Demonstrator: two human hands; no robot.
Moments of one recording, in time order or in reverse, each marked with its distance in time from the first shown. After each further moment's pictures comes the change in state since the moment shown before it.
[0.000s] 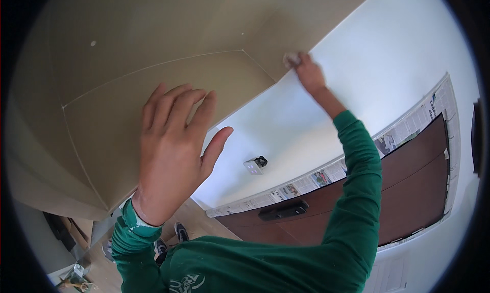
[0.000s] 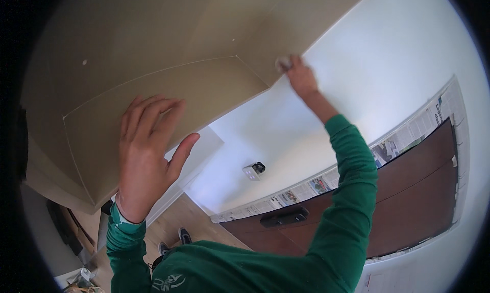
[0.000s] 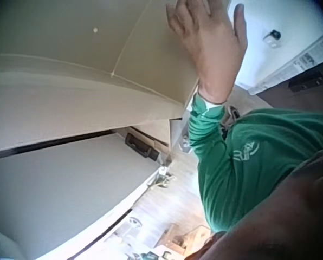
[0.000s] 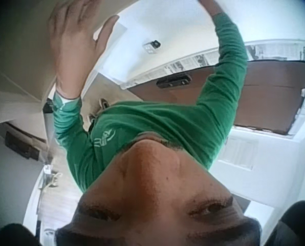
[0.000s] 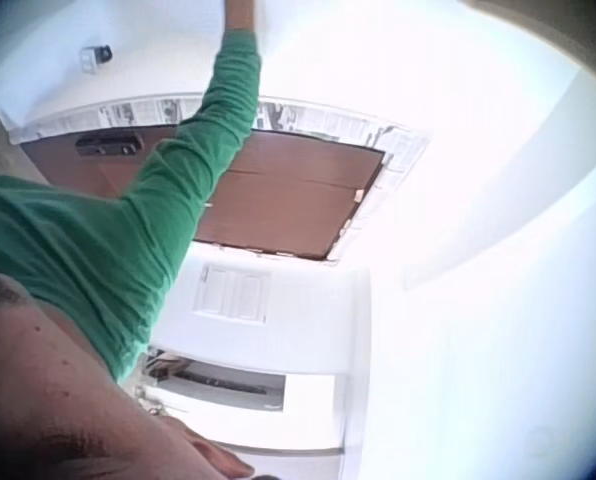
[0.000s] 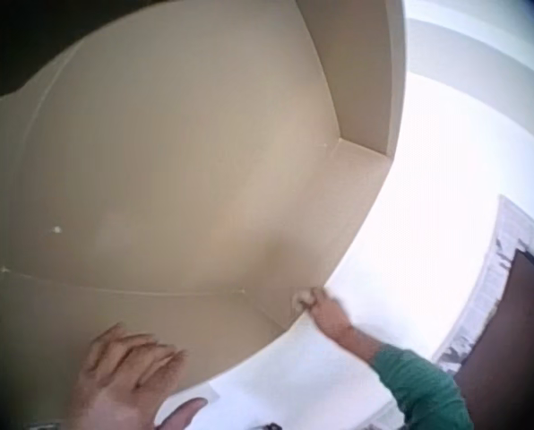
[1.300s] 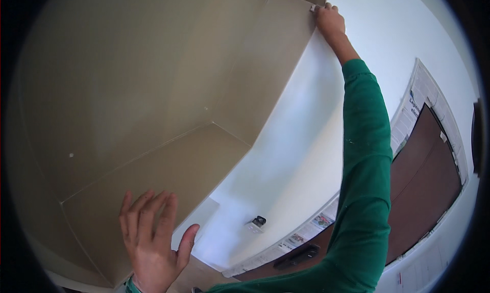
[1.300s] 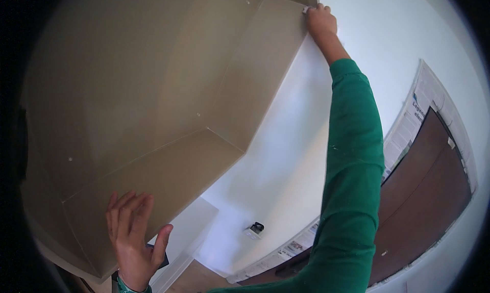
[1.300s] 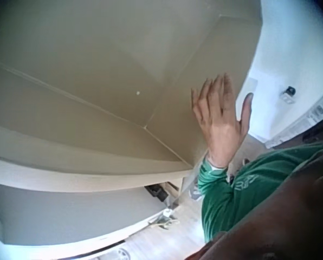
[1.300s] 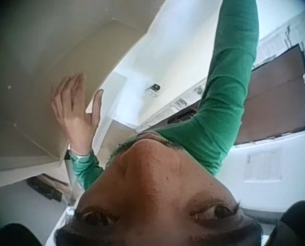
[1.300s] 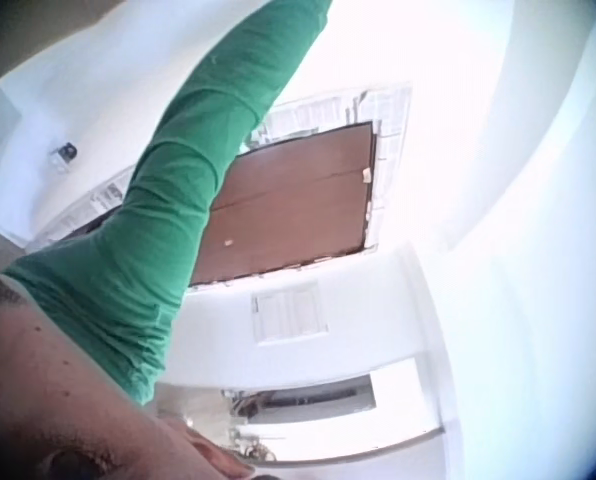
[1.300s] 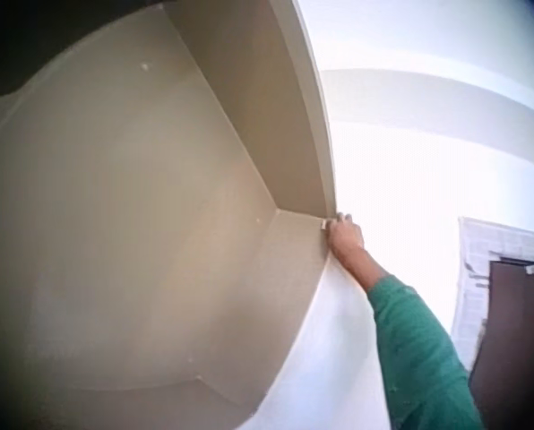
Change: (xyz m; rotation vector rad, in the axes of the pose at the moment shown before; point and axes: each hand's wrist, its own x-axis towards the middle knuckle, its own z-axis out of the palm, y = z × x) left_hand 0.005 0.010 -0.006 0.064 -0.045 -0.032; right_hand 0.166 0.267 -0.169 -0.292 0.194 0.634
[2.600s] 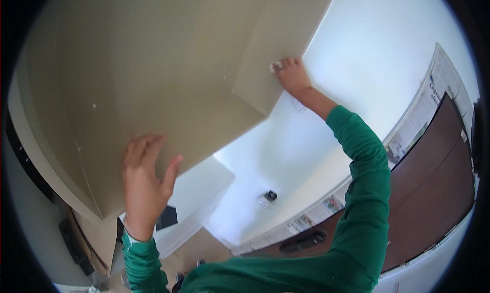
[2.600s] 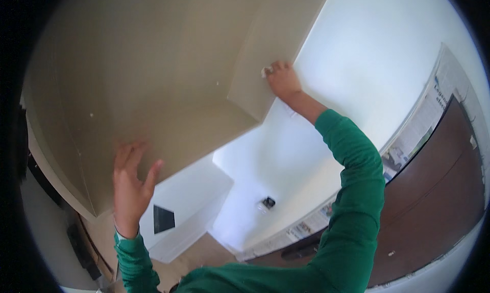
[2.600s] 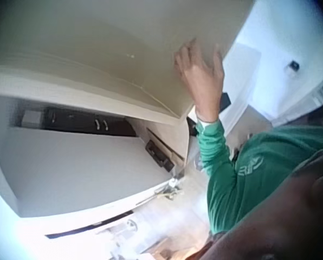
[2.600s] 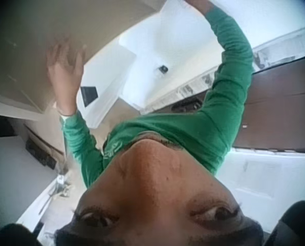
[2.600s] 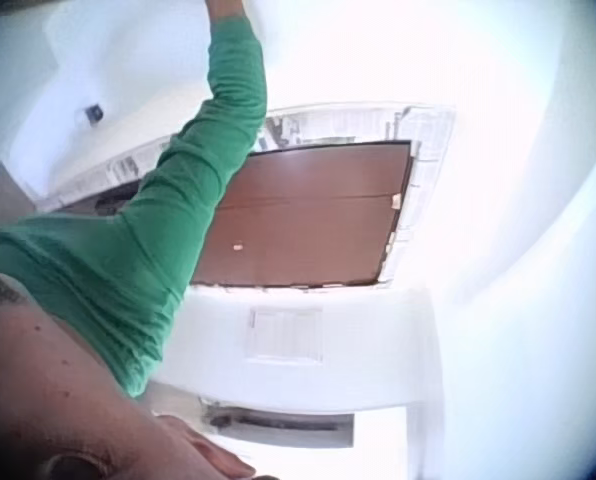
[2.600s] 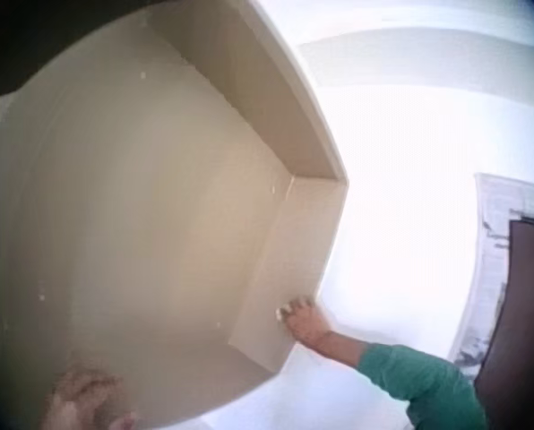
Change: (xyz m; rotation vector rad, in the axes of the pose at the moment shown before) left_hand 0.003 0.001 0.004 0.020 0.099 -0.176; right_hand -0.238 -0.152 0.039 0.165 -0.074 -0.549
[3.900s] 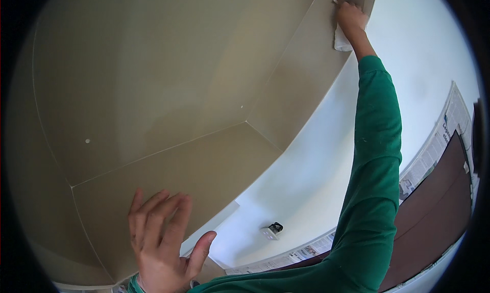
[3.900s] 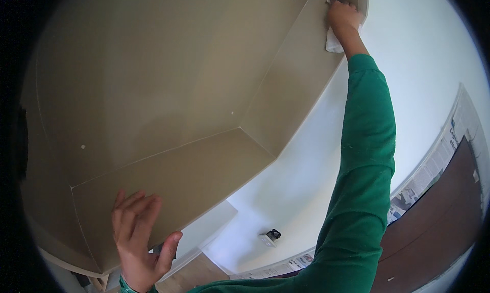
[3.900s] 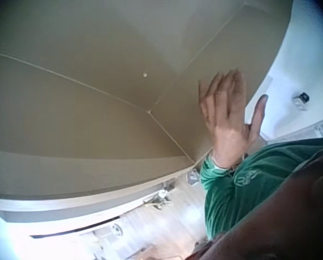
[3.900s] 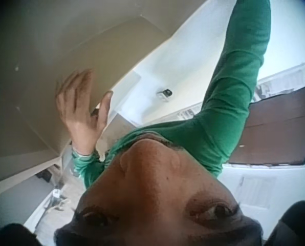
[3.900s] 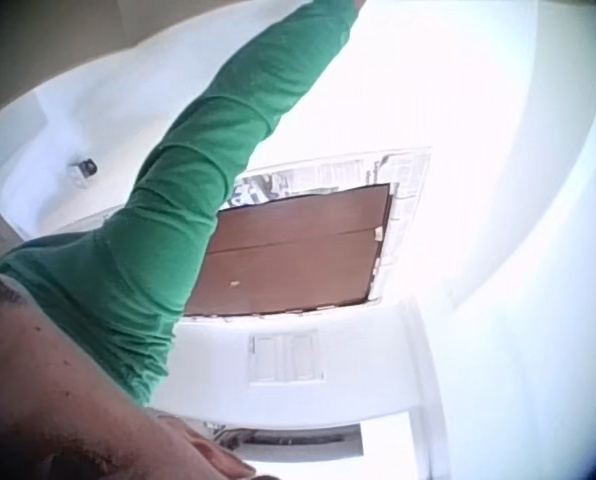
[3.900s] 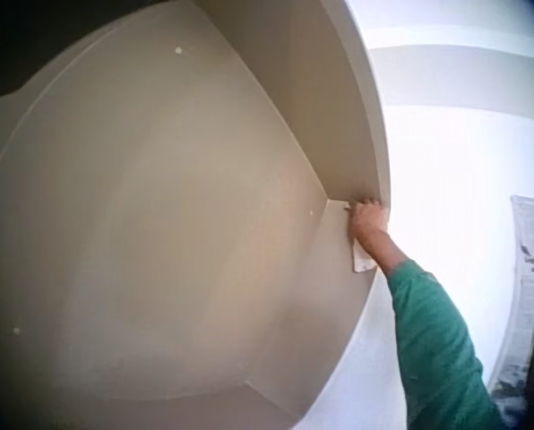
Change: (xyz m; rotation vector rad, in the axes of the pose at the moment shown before) left_hand -0.002 -0.007 -0.018 -0.003 -0.026 0.106; right_hand 0.210 0.201 -0.053 0.007 0.229 0.682
